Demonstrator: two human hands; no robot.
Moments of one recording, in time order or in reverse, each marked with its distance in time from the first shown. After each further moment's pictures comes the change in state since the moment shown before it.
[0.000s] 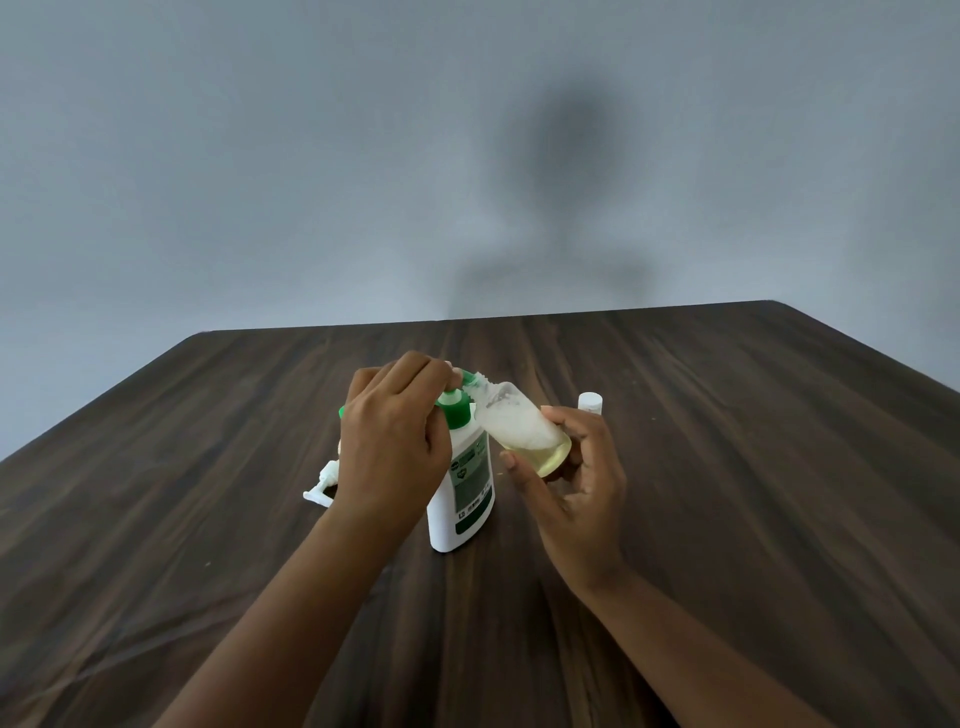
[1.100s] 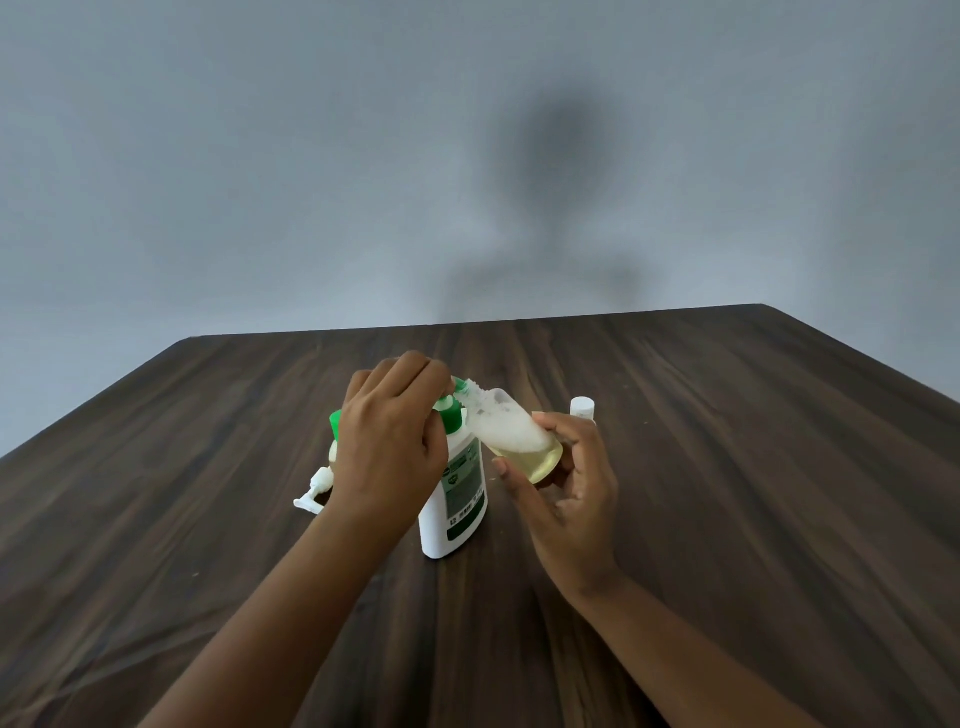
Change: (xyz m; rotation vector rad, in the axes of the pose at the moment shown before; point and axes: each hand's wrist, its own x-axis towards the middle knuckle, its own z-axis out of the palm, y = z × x) left_hand 0.005 0.002 0.001 -0.028 -0.028 0.031; right_hand 0.000 -0.002 -0.001 0.020 -0.017 0.019
